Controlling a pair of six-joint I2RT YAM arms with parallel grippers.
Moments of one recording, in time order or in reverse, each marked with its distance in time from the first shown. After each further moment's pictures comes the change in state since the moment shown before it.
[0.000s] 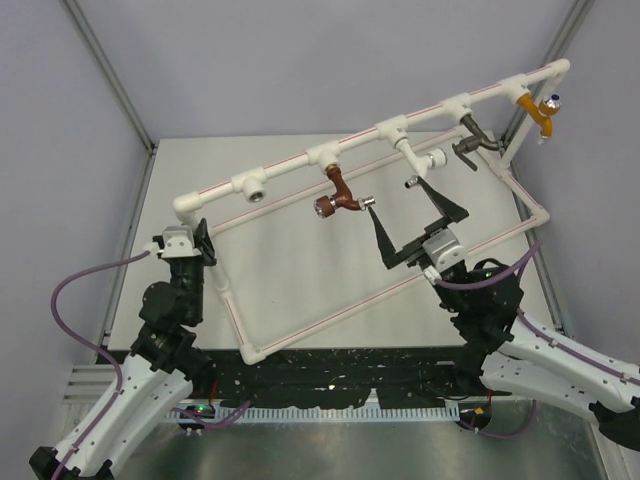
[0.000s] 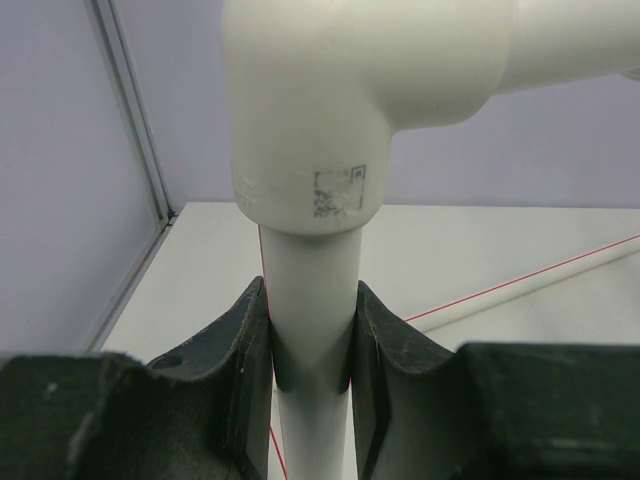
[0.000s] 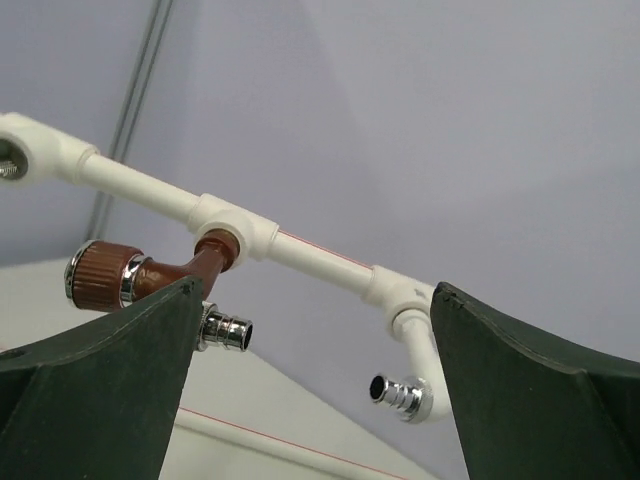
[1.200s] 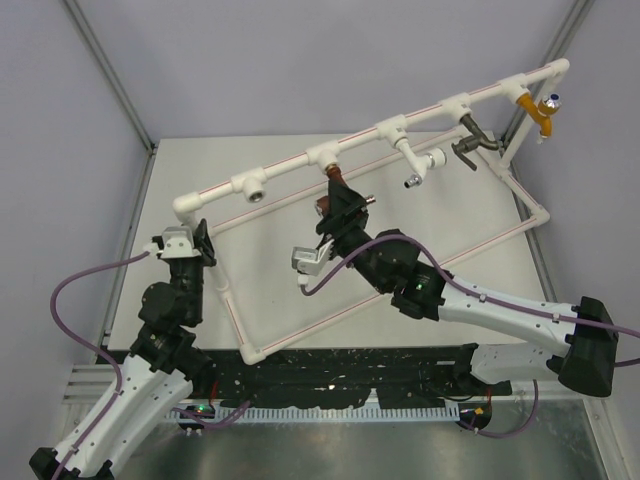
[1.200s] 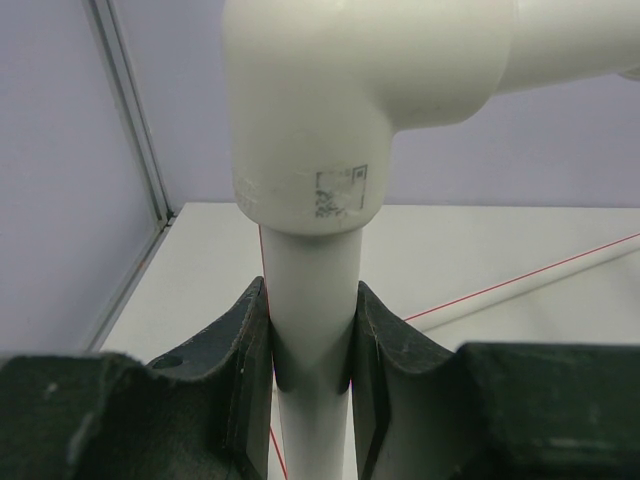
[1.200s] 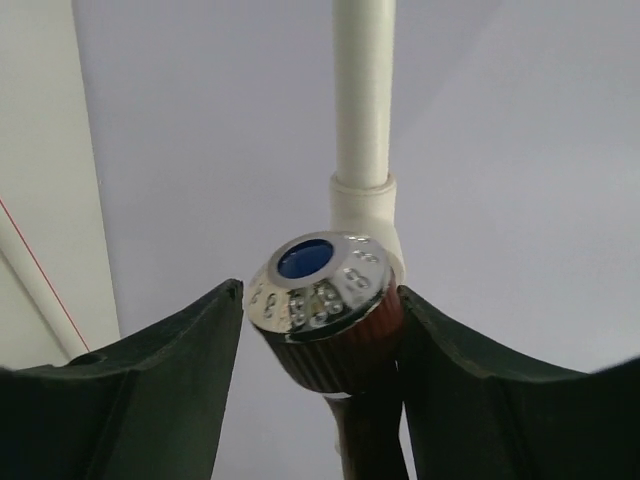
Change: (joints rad) left arm 0.000 -0.008 0.000 -0.005 0.001 0.000; right arm 0.097 0.459 0.317 -0.434 0.066 -1.036
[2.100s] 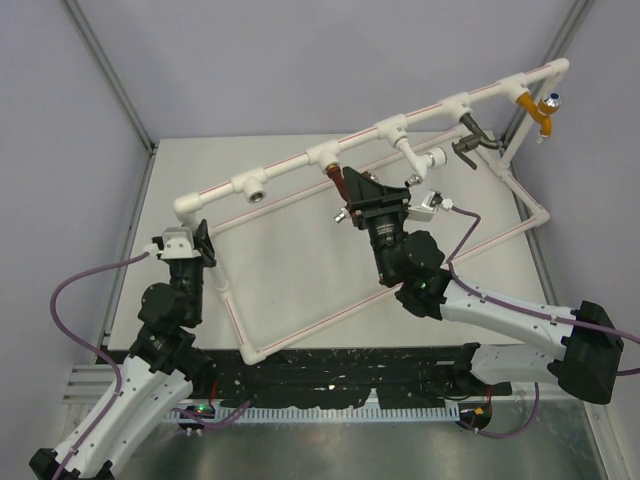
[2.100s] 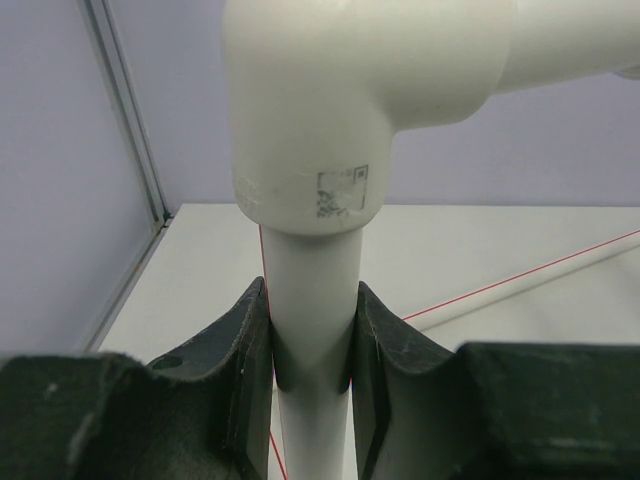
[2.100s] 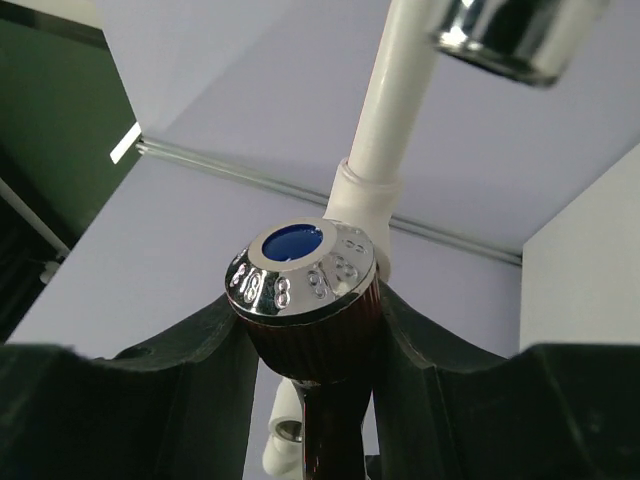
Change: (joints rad) left arm 0.000 -0.010 0.000 -0.010 0.010 0.000; right arm -0.089 -0.025 -0.097 0.416 0.383 2.684
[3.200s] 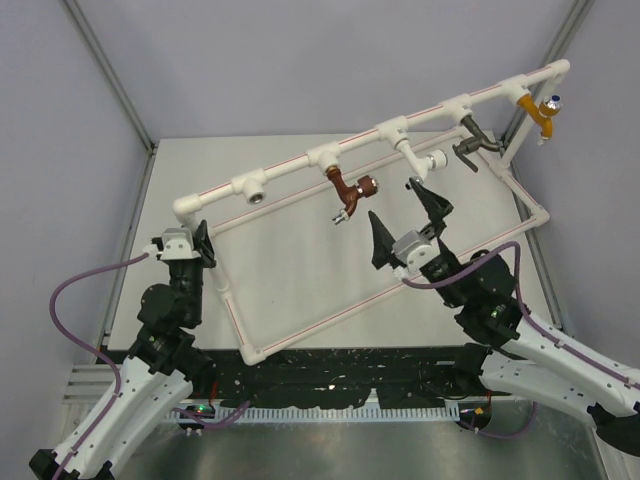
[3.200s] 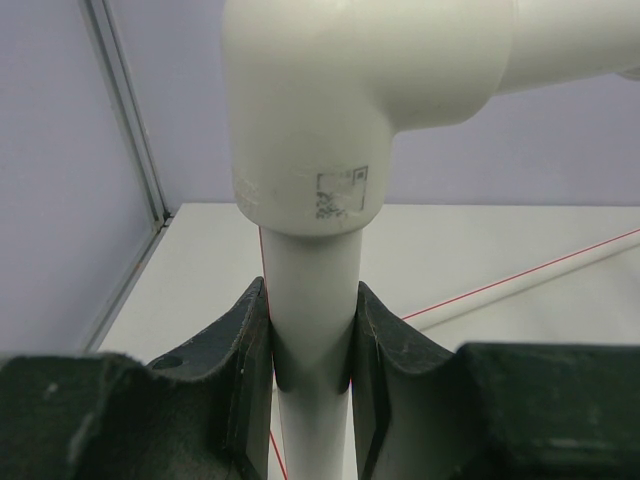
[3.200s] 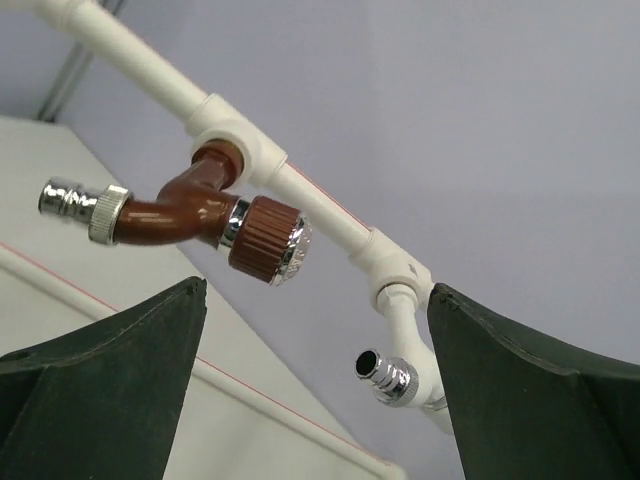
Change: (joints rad) left arm -0.004 -0.008 0.000 -0.008 -0.002 0.000; right arm -0.052 -0.460 -0.133 -0.315 -0.524 -1.837
